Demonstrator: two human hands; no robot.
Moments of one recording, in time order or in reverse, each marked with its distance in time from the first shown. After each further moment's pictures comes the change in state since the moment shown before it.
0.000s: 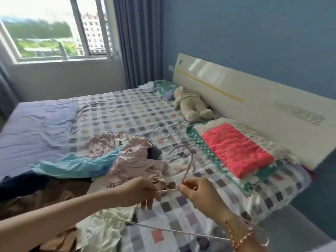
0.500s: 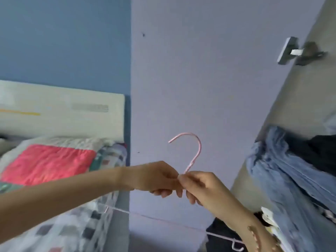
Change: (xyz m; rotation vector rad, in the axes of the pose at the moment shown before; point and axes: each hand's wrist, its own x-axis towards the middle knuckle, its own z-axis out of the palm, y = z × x) left_hand -0.013 0.357 0.276 0.471 -1.024 0.835; right_hand -0.367 -0.018 -0.158 -0.072 1.049 0.405
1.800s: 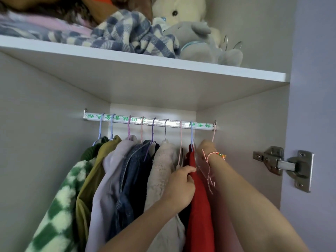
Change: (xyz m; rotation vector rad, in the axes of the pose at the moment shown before) left_hand 0.019 0.440 0.428 -0.250 -0.345 1.199; right_hand -0.481 -0.119 -0.349 -0.593 1.751 1.187
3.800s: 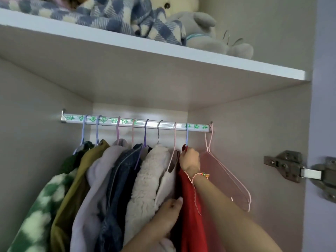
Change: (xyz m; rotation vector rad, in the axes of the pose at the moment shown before) left_hand 0.014 -0.105 0.018 -0.195 -0.253 -0.349; right_hand 0.035 0.001 0.080 0.090 0.215 -0.084
